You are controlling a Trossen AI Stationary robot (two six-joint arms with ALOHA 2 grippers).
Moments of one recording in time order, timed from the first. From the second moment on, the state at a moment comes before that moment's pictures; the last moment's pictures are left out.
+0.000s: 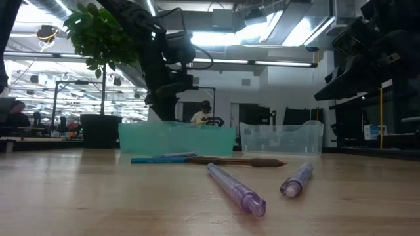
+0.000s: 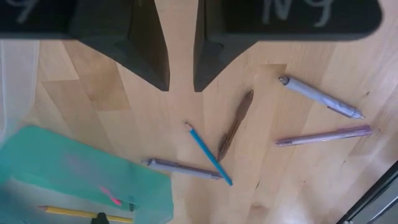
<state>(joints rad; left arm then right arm) 0.40 1.70 1.10 -0.56 -0.09 -0.07 0.13 0.79 0.22 0.09 0.14 0.10</state>
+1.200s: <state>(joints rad) 0.08 1.34 0.82 -0.03 -0.06 0.05 0.16 0.79 0.22 0.02 0.13 0.22</state>
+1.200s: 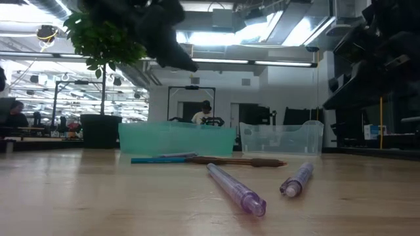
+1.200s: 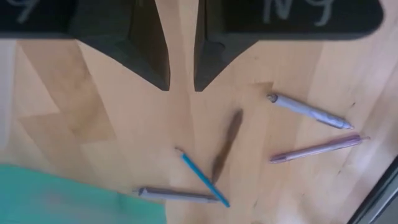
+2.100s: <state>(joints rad) -0.31 1.28 0.30 0.92 -0.24 0.03 0.20 1.01 0.22 0.39 0.13 0.13</state>
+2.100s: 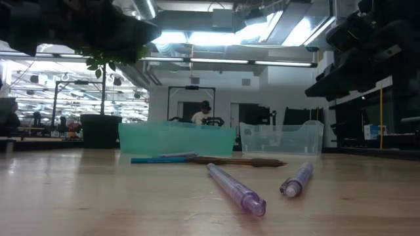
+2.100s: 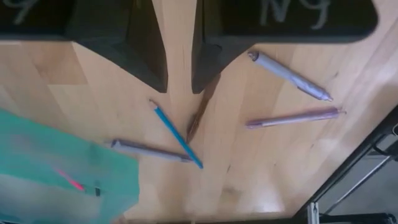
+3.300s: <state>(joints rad) -0.25 1.58 0.86 -0.05 -0.21 -0.15 0.20 1.05 0.22 0.44 0.14 0.18</state>
